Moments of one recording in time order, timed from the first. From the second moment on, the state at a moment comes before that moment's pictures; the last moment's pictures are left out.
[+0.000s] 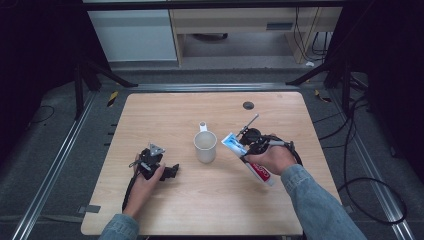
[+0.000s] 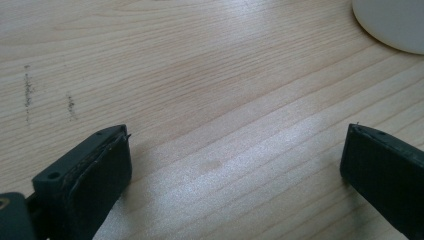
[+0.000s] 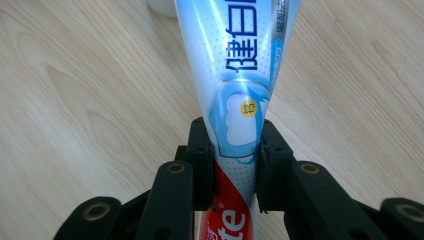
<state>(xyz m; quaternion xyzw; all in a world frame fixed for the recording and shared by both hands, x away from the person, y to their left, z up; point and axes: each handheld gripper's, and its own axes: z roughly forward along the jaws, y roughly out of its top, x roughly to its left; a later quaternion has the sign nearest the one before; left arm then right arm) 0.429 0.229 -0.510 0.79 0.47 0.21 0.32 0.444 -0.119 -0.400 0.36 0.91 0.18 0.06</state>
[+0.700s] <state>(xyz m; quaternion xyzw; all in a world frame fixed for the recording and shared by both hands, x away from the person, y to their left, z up) 0.429 0.229 -0.510 0.79 0.47 0.21 0.32 0.408 -0.084 -0.383 0.37 0.87 0.31 0.11</state>
